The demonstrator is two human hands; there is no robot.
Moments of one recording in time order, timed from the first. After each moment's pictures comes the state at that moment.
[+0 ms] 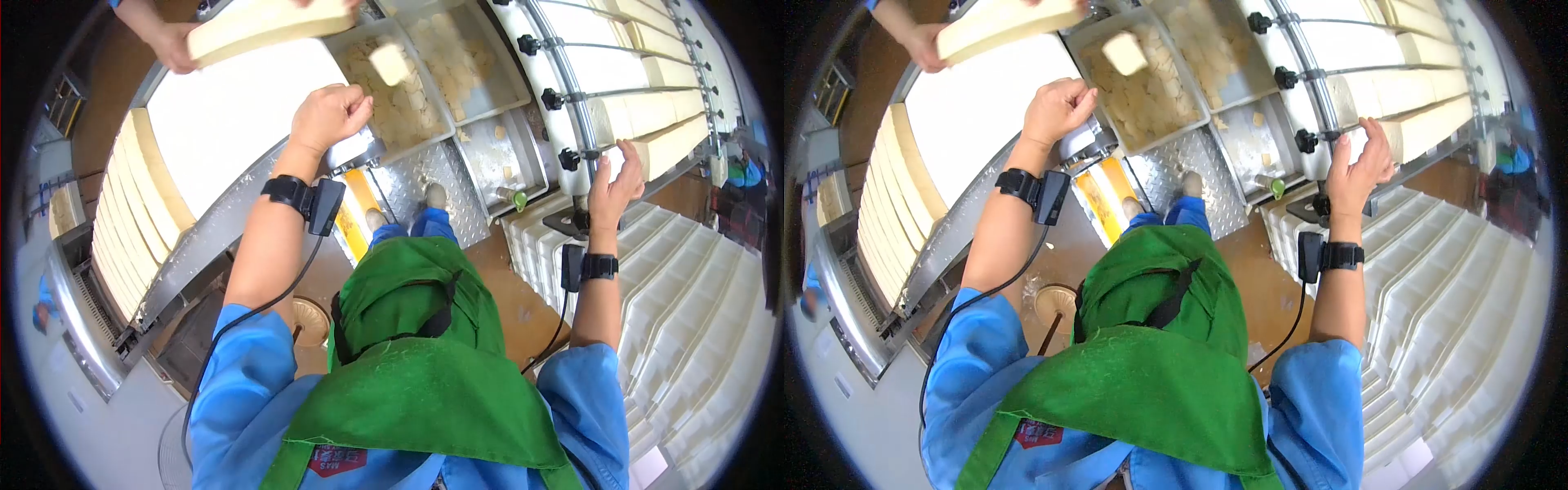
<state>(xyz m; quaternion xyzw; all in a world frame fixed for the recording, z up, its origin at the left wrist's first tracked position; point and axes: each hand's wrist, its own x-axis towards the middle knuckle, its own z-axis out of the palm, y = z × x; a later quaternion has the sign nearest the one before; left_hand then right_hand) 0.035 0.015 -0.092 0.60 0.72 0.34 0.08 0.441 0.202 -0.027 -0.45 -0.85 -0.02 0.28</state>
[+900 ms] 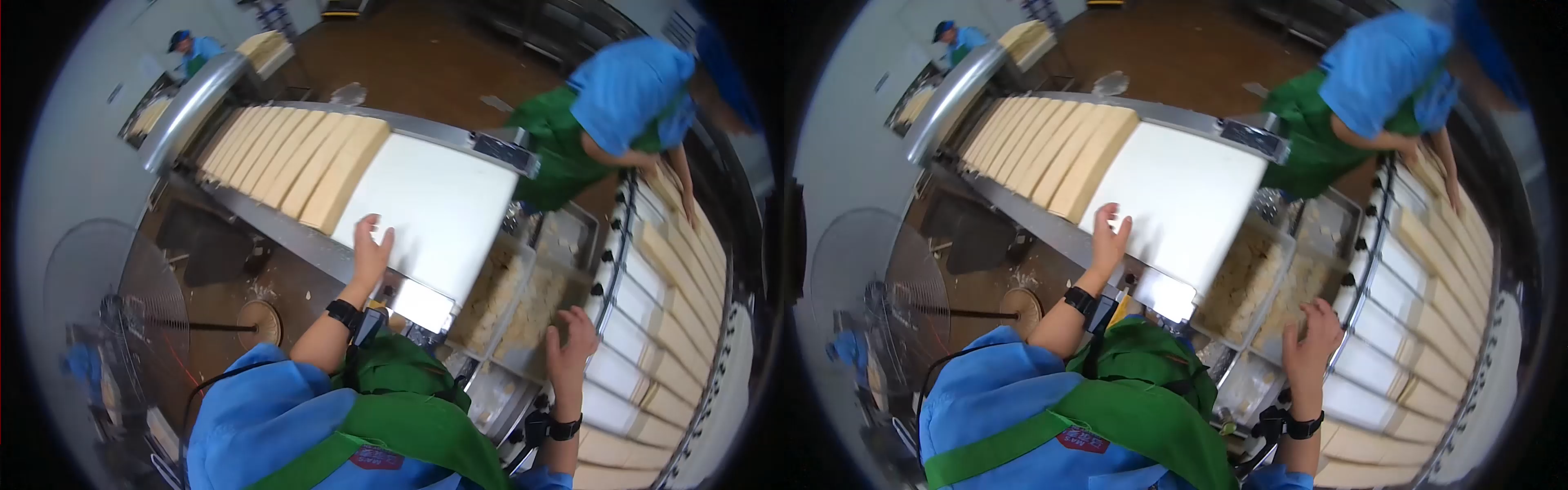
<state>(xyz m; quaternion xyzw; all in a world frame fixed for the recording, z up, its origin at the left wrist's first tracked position) -0.002 -0.093 -0.064 -0.02 0.84 0.50 -0.21 0.192 0.254 0.063 -0.11 -0.96 0.20 0.14</state>
